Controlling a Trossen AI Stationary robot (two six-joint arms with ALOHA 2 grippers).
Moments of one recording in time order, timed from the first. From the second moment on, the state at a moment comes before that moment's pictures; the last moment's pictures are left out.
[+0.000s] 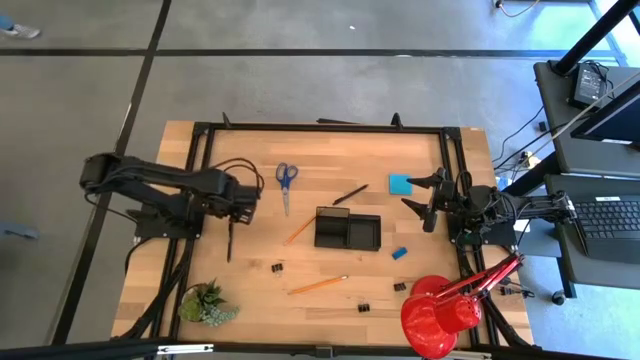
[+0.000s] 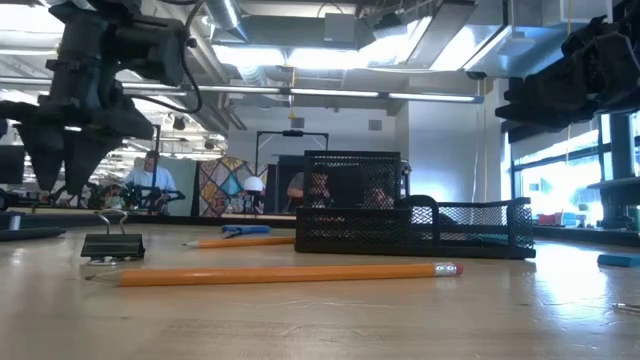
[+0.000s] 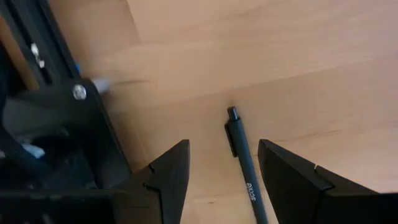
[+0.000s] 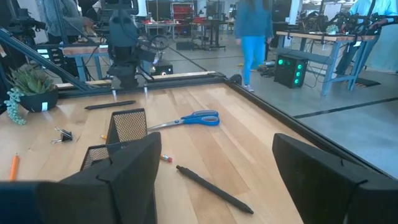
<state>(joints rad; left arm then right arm) 0.05 1.23 0.69 -1.13 -0.03 -1.34 0.09 0.00 0.06 -0.10 0.42 0.02</state>
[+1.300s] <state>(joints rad) -0.06 1.45 0.62 -0.94 0.02 -1.45 0.09 0.00 0.06 -0.10 0.42 0.05</state>
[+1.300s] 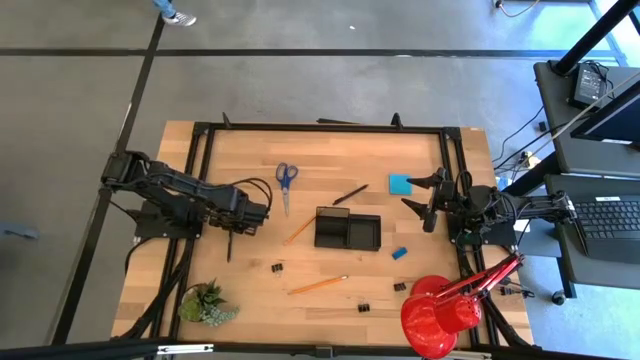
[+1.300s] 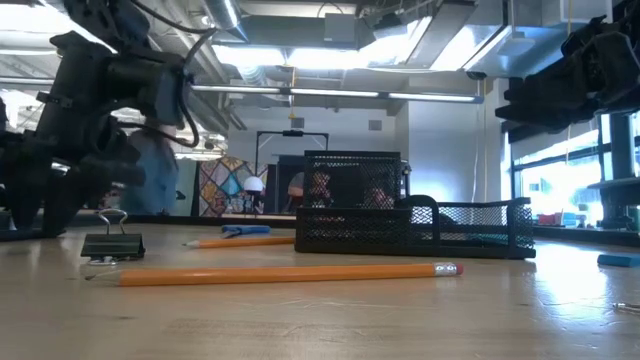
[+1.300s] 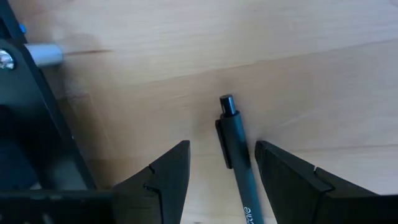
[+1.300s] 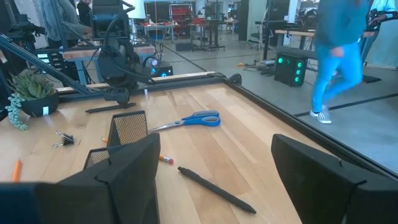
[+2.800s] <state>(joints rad) 0.00 1.45 0.61 -0.86 0.08 -1.18 0.09 0.00 0.06 -0.10 0.42 0.06</state>
